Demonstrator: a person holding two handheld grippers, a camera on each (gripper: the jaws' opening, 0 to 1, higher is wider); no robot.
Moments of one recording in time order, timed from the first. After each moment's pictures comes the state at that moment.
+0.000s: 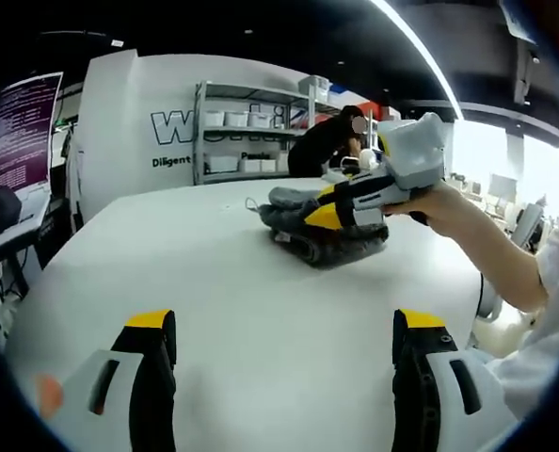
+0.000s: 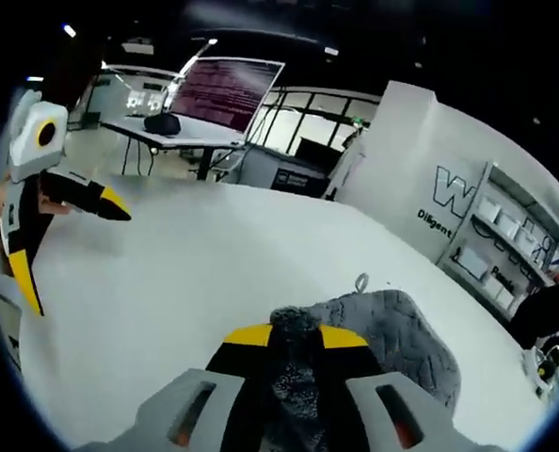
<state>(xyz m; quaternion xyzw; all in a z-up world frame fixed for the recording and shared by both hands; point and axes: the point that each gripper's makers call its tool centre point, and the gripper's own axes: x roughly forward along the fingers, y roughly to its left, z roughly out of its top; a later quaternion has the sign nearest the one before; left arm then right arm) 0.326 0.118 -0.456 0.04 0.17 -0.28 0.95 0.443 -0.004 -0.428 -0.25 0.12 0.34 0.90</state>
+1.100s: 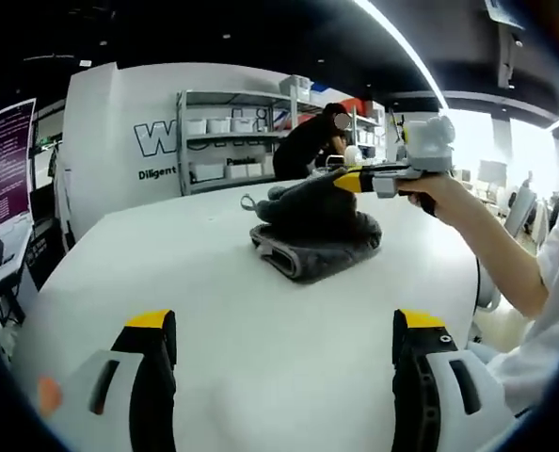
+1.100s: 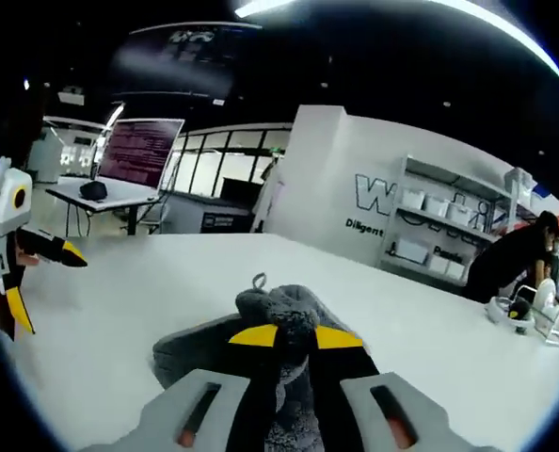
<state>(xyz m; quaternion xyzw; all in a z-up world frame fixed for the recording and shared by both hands) 0.333 0.084 -0.443 0.07 0.15 -0.30 0.94 0.454 -0.134 -0.382 -0.13 0.04 0.20 0.97</state>
